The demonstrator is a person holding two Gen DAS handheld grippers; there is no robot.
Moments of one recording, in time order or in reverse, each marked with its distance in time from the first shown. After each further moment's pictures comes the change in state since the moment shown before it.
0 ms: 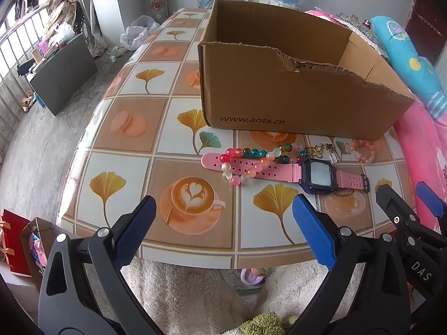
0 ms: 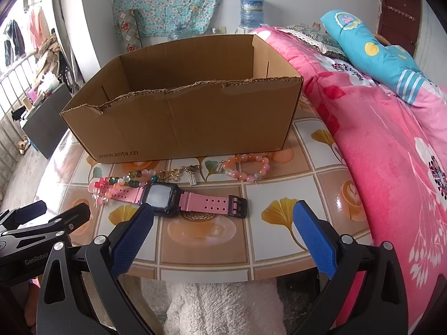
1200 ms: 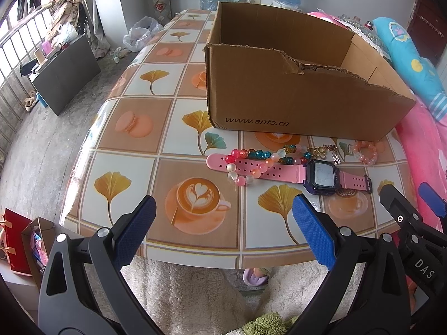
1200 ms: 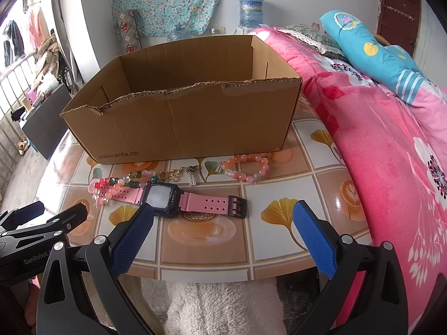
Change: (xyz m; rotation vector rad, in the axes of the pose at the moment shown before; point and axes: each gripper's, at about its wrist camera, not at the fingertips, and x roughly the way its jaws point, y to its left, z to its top) left arm 0.000 0.006 0.000 -0.006 -0.006 0.009; right arm -0.001 0.000 0.000 0.001 0.002 0.000
